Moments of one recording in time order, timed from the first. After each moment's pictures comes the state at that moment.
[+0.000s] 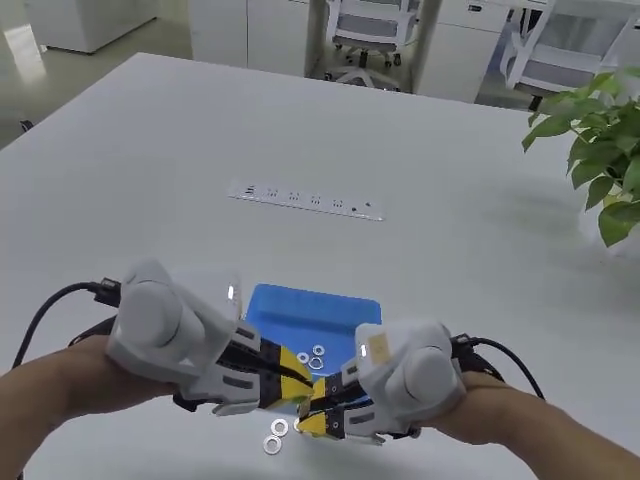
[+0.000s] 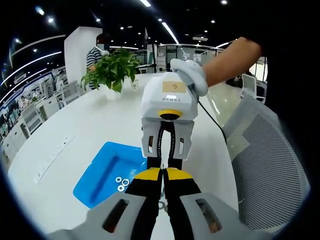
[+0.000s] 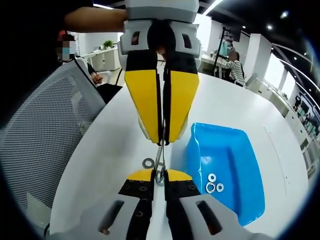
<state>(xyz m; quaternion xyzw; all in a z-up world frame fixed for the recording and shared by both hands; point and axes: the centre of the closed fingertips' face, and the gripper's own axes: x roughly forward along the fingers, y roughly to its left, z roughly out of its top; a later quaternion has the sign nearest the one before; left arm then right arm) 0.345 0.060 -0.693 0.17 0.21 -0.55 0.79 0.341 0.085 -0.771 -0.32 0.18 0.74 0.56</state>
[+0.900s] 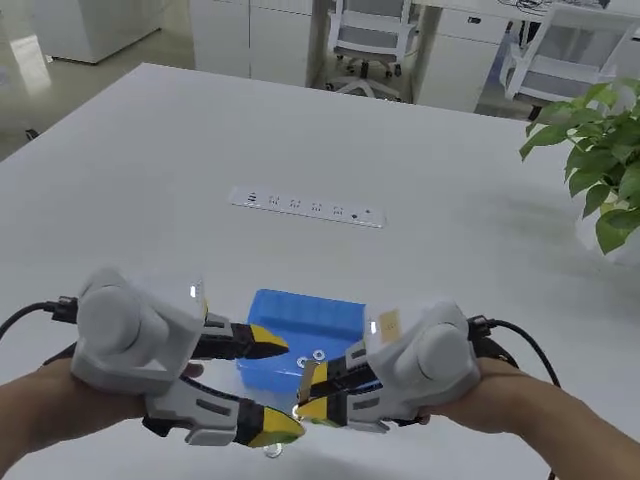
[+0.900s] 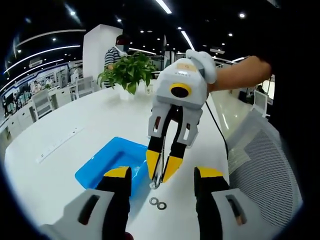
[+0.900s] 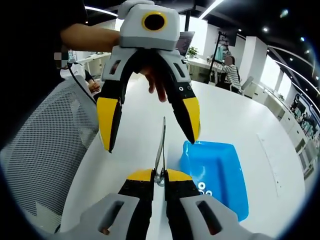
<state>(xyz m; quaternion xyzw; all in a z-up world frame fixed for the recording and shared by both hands) 0.338 0.078 -0.684 0.10 0.22 -0.50 0.83 0.341 0.088 -0.729 -0.31 0.17 0.74 0.58</state>
